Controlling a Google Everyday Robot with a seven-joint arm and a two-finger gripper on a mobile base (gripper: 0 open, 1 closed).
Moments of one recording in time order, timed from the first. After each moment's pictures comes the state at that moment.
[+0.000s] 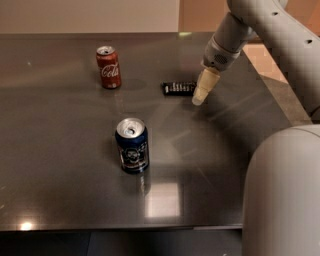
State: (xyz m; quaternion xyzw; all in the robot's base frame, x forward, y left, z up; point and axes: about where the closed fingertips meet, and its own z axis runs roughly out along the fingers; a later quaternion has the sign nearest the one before) arm 0.692 -0.132 0.852 -0.60 0.78 0.08 0.17
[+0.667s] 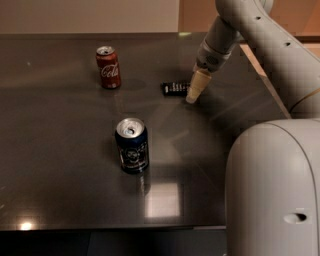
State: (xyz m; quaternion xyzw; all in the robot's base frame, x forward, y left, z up) arm 0.716 -0.120 0.835 -0.60 0.78 0.08 0.17
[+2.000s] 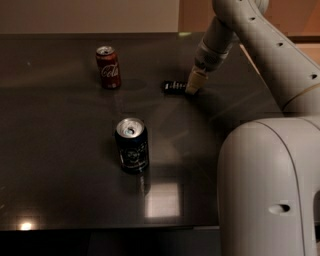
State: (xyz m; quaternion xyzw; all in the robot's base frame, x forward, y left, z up) arm 0.723 -0.119 0.827 -0.61 0.77 0.08 0.16
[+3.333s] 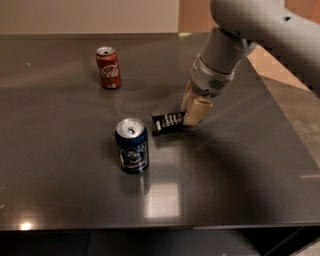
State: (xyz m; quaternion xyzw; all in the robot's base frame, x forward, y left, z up) arm 0.552 -0.080 0.858 -0.72 0.68 0.09 0.13
